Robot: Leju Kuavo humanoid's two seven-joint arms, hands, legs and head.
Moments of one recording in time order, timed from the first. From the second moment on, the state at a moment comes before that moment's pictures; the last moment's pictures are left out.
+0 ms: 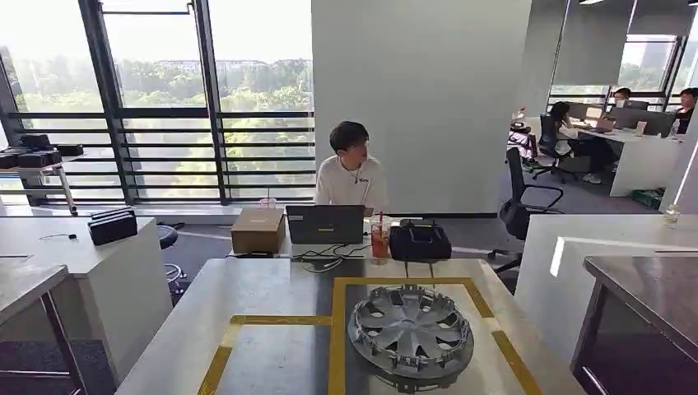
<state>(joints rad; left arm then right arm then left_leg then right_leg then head) -0.36 0.18 -0.82 -1.83 0.34 -0.72 -0.48 0.04 -0.06 -0.33 -0.21 0.88 0.23 -0.19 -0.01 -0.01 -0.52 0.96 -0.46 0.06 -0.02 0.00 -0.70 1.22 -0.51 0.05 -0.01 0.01</state>
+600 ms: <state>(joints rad) -0.31 0.17 -0.78 -1.86 0.31 -0.74 -0.47 0.04 -0.06 -0.33 -0.21 0.90 0.24 -0.20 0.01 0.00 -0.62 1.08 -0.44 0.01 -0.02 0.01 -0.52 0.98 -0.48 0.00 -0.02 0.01</state>
